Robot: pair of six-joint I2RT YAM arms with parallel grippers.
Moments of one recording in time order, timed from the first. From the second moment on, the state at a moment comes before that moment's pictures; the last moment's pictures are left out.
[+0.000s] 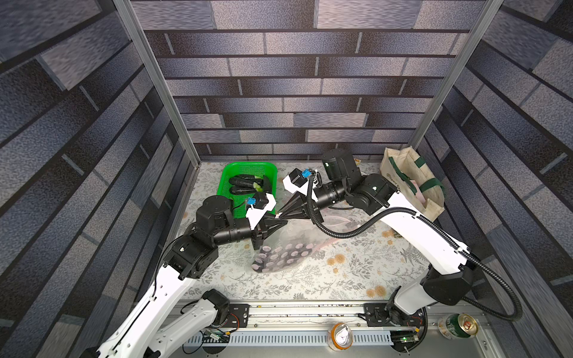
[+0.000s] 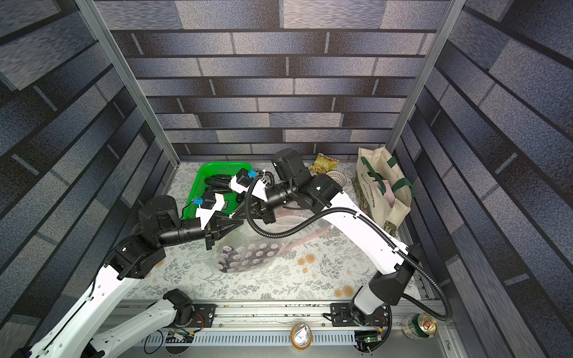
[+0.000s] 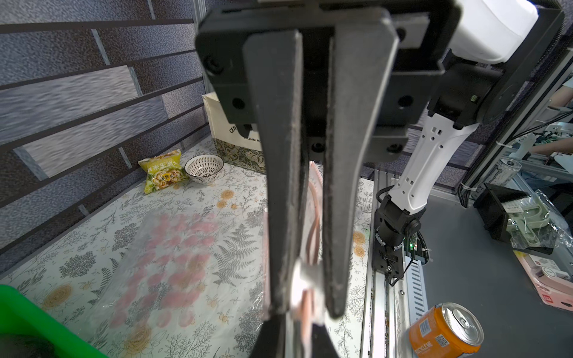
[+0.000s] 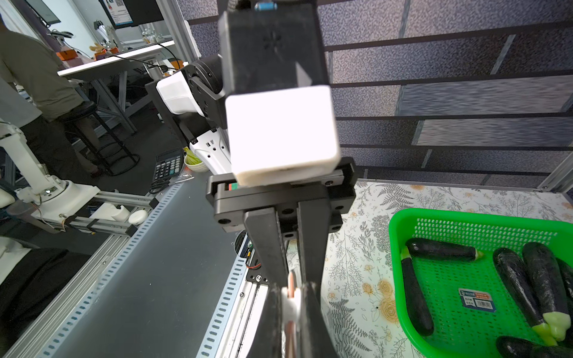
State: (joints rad) left arm -0.55 0.81 1.06 -0.51 0.68 0.13; right arm 0.86 1.57 1.83 -0.81 -0.96 -0.36
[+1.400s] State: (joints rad) left arm -0.50 0.75 1.12 -0.55 0.61 0.07; right arm 0.69 1.32 1.52 -0.72 -0.85 -0.37
